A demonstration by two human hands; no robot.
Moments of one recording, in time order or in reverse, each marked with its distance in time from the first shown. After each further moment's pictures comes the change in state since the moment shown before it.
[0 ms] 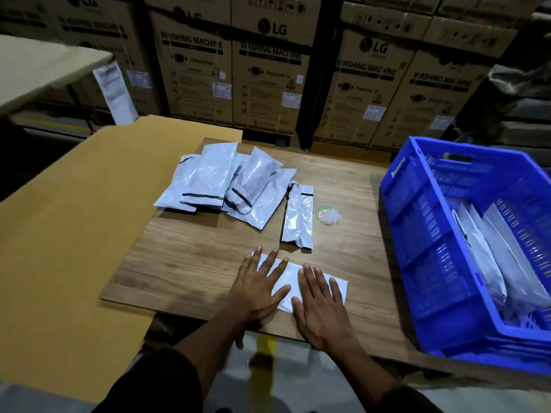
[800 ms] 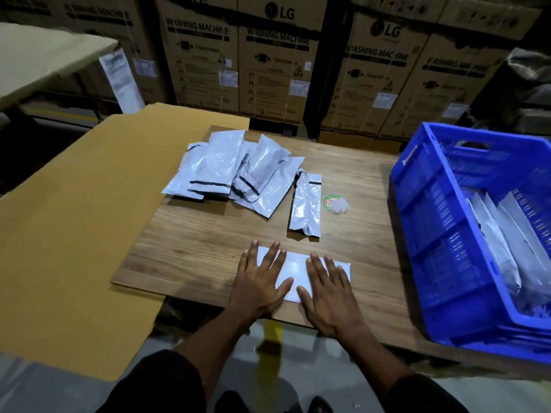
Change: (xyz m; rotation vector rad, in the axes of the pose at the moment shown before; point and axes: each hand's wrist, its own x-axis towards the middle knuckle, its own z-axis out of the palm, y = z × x) left_hand -0.020 0.008 0.000 0.005 0.138 -0.063; right_hand -0.003 0.007 -0.001 0.005 -0.058 -0.015
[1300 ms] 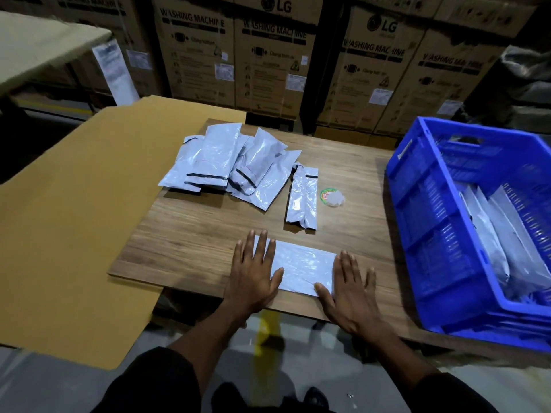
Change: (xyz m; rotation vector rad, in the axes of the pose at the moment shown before) left_hand -0.005 -0.003 -0.009 0.023 -0.022 -0.006; right_hand -0.024 0.033 -0.014 0.025 -0.105 0.179
